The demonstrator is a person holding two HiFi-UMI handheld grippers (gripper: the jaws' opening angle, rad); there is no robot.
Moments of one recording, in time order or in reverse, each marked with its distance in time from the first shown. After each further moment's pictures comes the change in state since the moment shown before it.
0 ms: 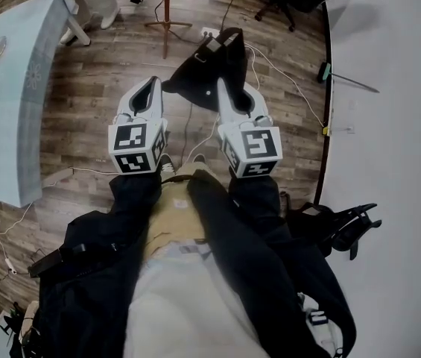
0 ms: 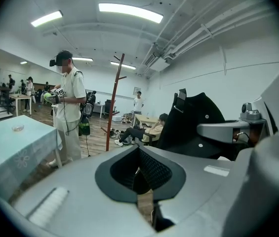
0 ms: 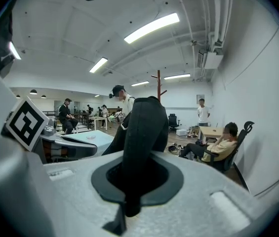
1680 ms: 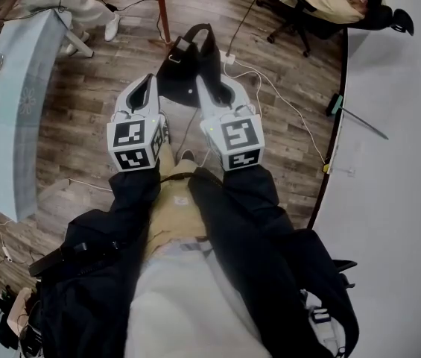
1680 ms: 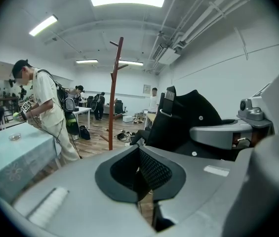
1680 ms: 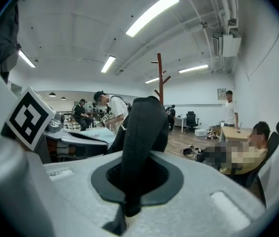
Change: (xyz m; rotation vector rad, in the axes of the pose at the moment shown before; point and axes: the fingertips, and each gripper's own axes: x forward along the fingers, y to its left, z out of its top) left arm 0.229 0.007 0.050 0.025 0.018 0.149; right arm 0.195 -0.140 0.016 -0.053 0.019 0.235
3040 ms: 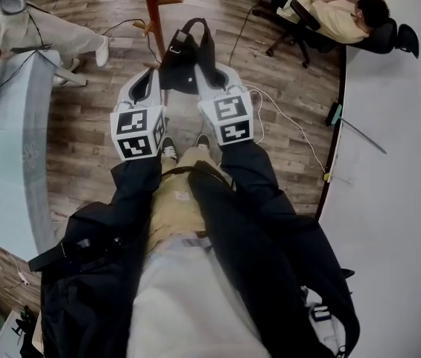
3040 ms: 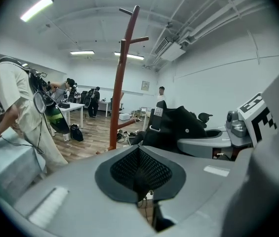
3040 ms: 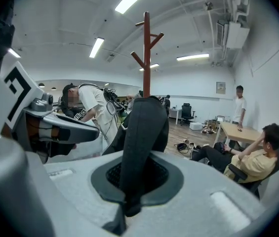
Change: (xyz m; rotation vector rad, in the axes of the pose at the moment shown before) left arm 0.223 0.117 0.078 -0.015 0.046 -0.066; right arm 0.255 -0.120 0.024 -0.004 0.130 -0.064
